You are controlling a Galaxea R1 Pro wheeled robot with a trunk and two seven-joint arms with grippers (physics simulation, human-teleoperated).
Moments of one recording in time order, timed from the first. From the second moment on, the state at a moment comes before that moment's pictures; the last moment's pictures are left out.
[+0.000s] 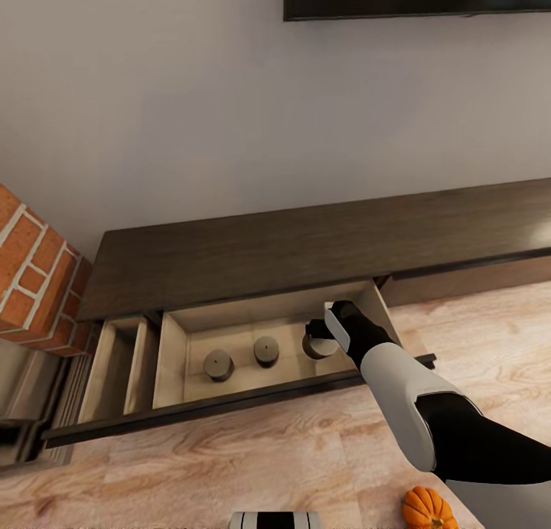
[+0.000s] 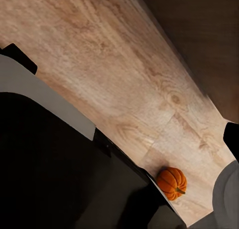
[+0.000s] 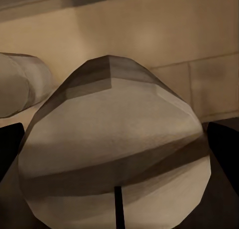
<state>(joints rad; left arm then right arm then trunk) 0.40 0.49 -0.42 -1.27 1.54 -0.12 -0.32 -1.12 0.16 0.03 -0.36 -0.13 0.69 -0.20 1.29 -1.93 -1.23</state>
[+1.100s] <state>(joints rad) 0.40 0.49 -0.42 -1.27 1.54 -0.12 -0.32 -1.12 0.16 0.03 -0.37 -0.13 0.69 -0.27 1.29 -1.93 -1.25</state>
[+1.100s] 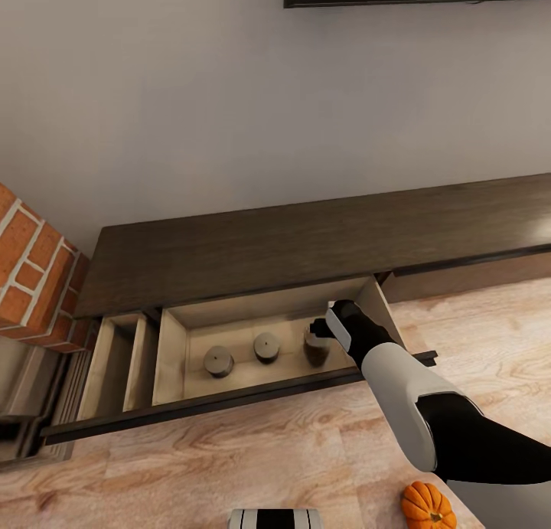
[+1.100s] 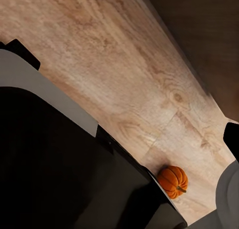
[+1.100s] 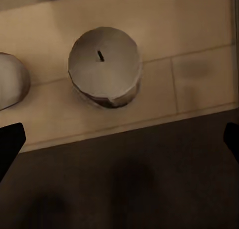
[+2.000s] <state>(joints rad) 0.40 0.49 -0.42 -1.24 1.54 -0.13 -0.32 -1.01 0.15 0.04 -0.70 -0.13 0.86 -0.25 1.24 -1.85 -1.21</state>
